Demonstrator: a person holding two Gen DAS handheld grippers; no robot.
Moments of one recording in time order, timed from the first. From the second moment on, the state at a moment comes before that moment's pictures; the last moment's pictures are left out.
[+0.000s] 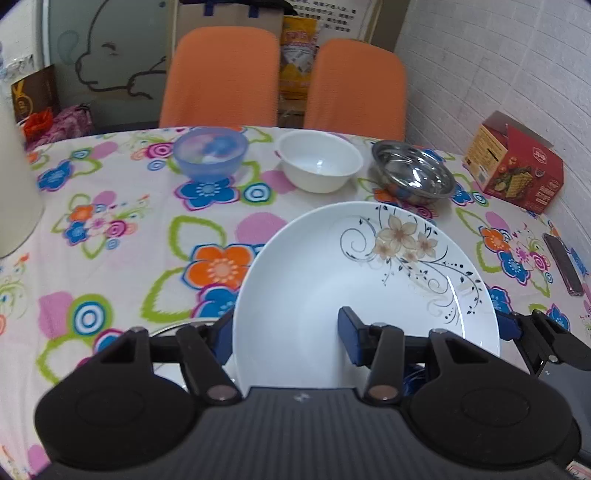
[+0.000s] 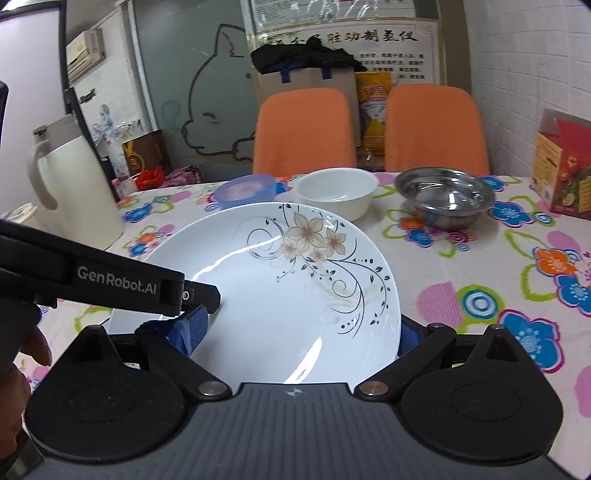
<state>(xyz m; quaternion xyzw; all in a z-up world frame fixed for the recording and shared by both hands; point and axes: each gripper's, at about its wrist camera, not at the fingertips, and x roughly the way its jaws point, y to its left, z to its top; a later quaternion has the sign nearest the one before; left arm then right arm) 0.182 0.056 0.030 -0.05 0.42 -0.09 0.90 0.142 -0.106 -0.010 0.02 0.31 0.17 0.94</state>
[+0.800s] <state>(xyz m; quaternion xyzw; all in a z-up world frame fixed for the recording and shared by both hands) 0.121 0.161 -0.003 -0.17 0.42 -0.06 0.89 0.120 -0.057 -0.029 0.01 0.32 0.21 0.92</state>
